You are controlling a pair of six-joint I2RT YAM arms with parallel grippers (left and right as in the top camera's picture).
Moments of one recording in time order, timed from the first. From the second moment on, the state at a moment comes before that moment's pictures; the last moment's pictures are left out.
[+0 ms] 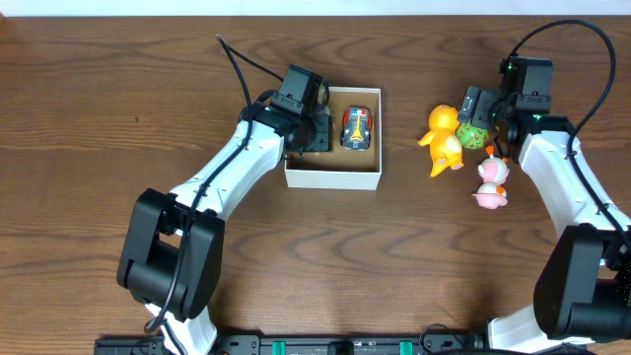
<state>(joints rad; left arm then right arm) -0.44 1.88 1.37 -0.57 0.13 -0.40 -0.05 1.71 1.19 -0.36 0.10 0.18</state>
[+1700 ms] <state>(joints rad) -0.23 2.04 1.64 -1.08 0.04 -0.34 -0.05 1.71 1.19 -0.36 0.10 0.18</state>
